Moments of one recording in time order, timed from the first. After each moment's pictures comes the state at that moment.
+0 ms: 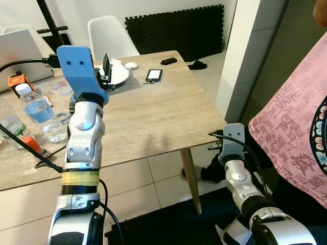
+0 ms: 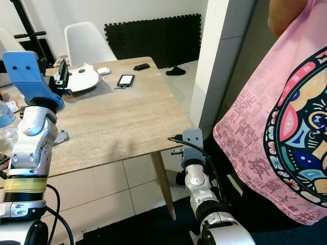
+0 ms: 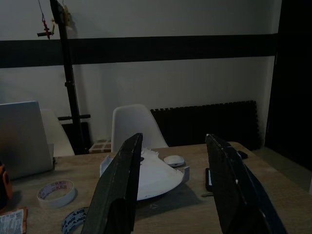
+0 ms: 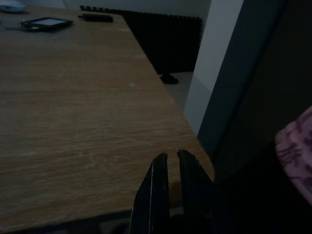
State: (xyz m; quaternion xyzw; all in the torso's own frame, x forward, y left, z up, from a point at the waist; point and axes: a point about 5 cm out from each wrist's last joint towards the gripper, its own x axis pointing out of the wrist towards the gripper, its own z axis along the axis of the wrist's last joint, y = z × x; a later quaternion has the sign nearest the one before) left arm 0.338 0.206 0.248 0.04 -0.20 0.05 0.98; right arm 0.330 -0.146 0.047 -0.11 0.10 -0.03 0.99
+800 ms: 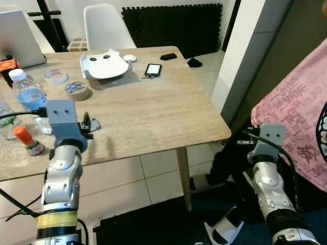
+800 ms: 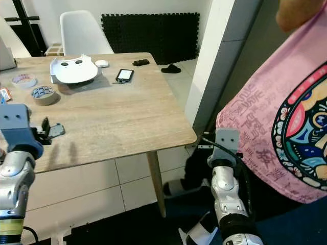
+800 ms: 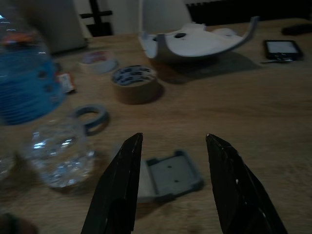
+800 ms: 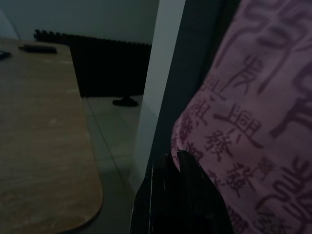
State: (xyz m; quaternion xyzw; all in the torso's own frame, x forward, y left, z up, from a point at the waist) left arm 0.301 0.250 0.154 0.07 0.01 0.09 0.99; right arm 0.320 -0.207 0.084 -0.08 0.03 -0.10 0.99
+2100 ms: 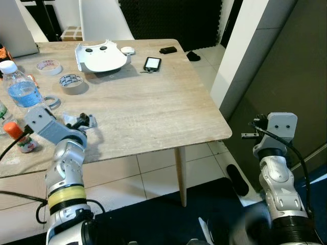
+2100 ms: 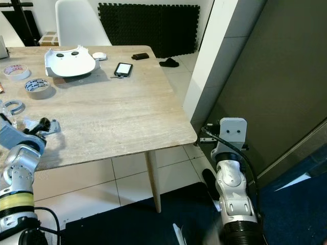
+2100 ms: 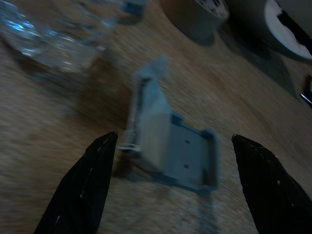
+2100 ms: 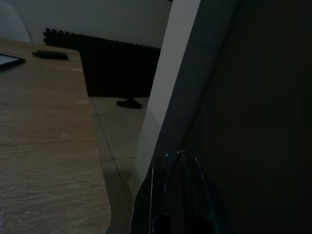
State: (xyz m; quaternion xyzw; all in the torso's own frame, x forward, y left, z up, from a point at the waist) left arm 0.327 0.268 0.135 -0.29 0.06 0.19 0.94; right arm 0.308 -0.203 0.114 -0.09 0.02 -0.08 0.99
